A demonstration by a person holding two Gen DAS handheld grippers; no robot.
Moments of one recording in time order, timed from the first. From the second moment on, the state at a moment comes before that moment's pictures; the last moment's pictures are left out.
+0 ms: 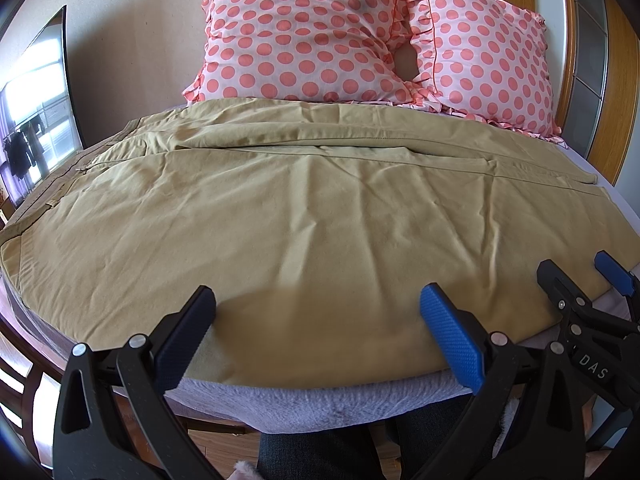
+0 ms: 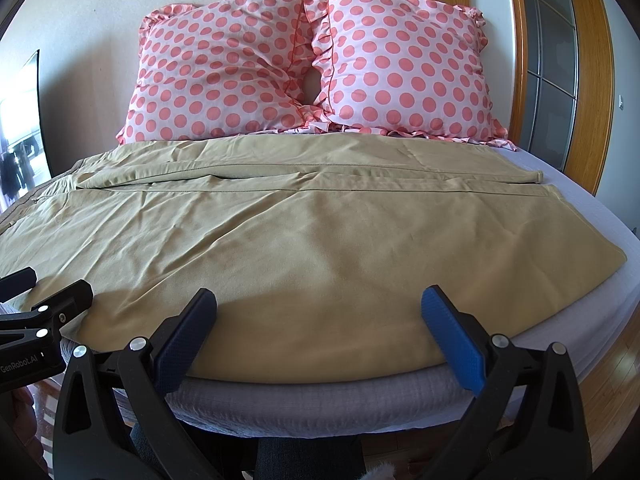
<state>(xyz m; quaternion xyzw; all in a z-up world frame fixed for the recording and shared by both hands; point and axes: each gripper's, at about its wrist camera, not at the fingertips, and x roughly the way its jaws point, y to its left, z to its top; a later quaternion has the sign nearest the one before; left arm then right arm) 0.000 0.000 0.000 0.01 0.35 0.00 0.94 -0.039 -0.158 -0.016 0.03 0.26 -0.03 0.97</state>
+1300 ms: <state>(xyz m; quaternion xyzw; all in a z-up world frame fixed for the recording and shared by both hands) 0.059 0.043 0.053 -0.06 0.32 -0.08 0.94 0.281 -0.401 0.047 0.21 0.41 -0.26 0.85</state>
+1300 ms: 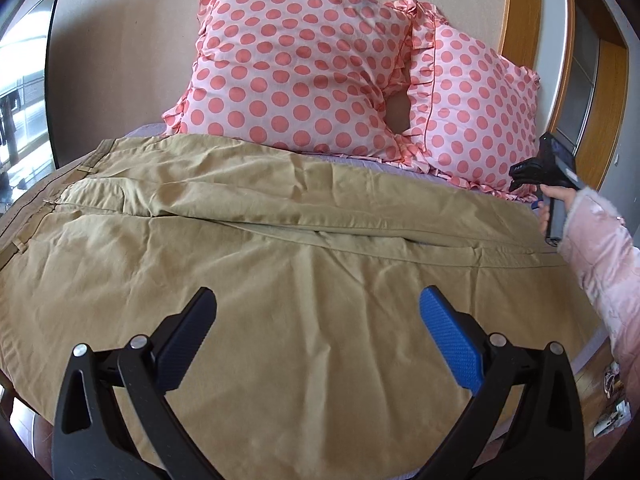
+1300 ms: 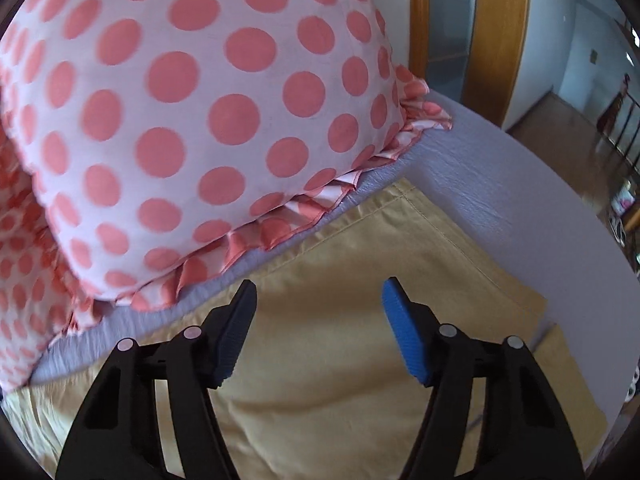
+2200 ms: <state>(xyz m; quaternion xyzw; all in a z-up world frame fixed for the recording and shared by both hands) 0.067 0.079 0.045 -0.14 0.32 -0.10 0.93 0.038 -0.430 0.013 0.45 0.23 -0.11 0.85</state>
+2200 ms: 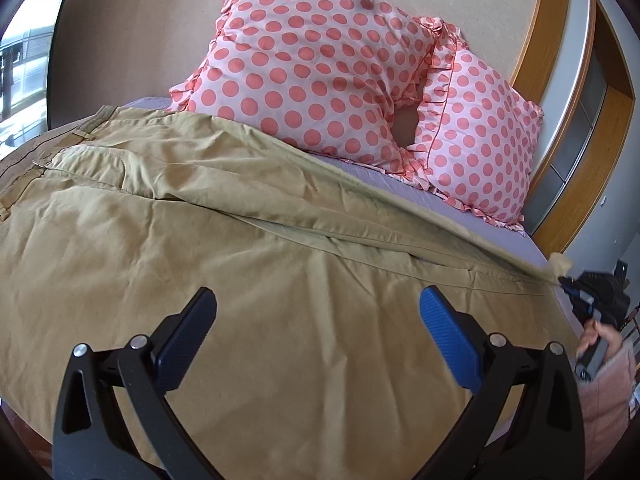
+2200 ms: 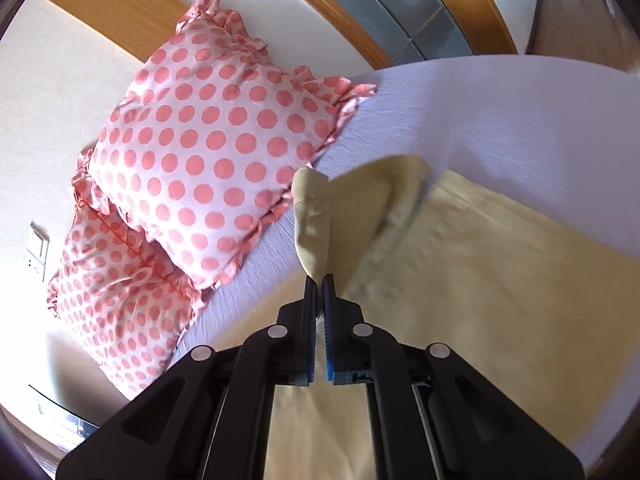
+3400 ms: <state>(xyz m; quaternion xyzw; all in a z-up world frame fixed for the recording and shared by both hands) 0.329 0.216 0.030 -0.30 0.44 0.06 0.84 -0.007 -0.457 -0.019 0.54 0.12 -0.02 0.84</state>
